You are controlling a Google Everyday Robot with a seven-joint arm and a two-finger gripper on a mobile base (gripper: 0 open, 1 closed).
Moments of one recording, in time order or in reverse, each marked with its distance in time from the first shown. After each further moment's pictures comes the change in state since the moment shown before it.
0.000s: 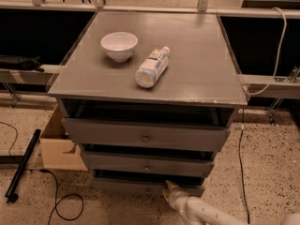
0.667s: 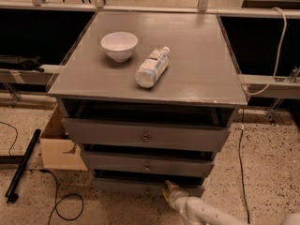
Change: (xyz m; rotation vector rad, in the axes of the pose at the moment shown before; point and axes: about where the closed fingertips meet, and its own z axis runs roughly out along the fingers) arm 0.000 0.000 0.000 0.000 0.000 0.000
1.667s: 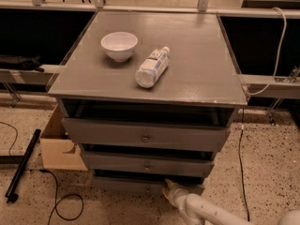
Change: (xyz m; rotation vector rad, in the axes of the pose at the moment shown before) arm -0.005 -0.014 0.005 0.017 -0.001 -0.007
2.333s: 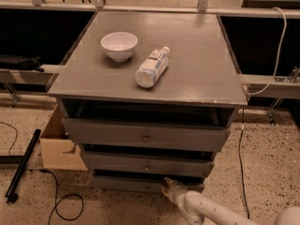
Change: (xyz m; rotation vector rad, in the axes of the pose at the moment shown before) arm -0.002 -0.009 0.006 0.004 -0.002 -0.005
